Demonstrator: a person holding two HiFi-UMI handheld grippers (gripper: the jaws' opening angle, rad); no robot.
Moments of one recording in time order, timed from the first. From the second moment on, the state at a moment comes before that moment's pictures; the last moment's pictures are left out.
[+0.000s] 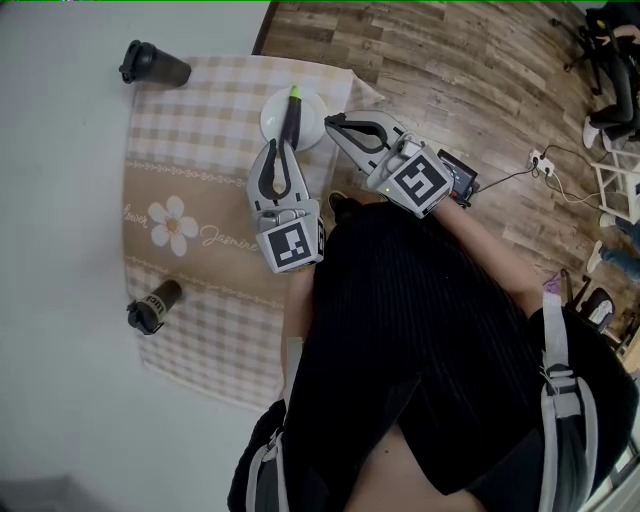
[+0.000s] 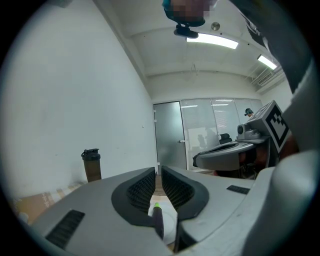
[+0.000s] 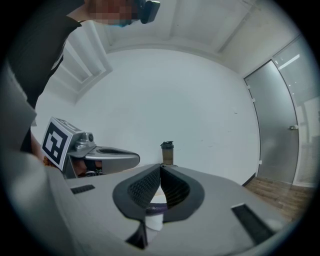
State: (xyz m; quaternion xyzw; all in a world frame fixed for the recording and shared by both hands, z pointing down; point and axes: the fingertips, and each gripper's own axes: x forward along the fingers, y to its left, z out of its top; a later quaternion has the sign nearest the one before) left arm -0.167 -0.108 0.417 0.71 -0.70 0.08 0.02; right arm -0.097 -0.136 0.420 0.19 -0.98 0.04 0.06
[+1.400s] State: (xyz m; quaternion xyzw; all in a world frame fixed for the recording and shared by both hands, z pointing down) left arm -0.162 -0.100 0.435 0.72 -0.69 0.08 0.03; right arm -0.096 -0.127 0.433 0.18 -0.98 0.04 0.08
